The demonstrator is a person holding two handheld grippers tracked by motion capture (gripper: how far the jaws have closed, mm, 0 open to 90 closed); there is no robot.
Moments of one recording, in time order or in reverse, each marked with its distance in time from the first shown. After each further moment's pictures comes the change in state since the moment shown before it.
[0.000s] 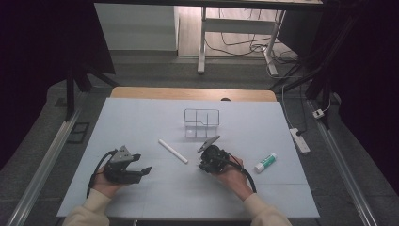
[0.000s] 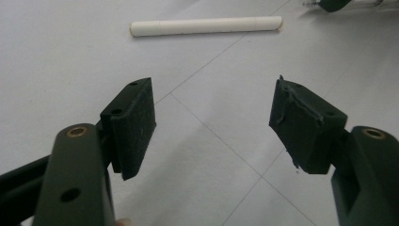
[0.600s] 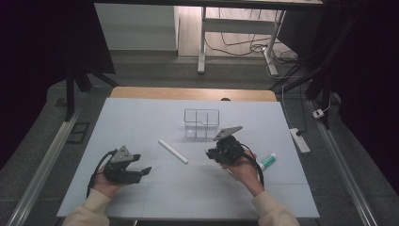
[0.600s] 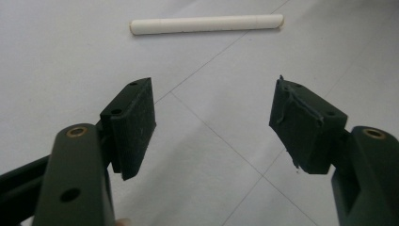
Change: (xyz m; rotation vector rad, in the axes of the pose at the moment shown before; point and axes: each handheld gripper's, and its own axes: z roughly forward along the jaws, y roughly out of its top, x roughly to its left) left arm 0.000 0.000 0.001 0.006 0.001 0.001; right arm -0.025 -0.006 -0.050 -0.205 0.011 0.070
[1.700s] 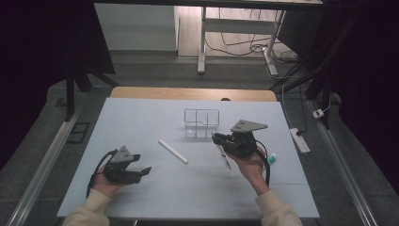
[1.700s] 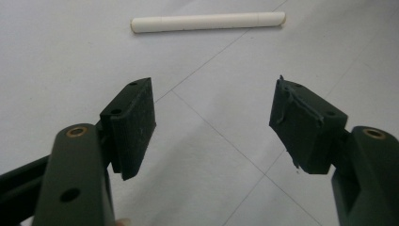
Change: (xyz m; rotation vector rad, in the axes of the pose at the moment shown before) left arm 0.001 -0.001 0.001 0.006 0.003 0.003; right arm -0.009 0.003 -0.044 -0.355 -0.048 0.063
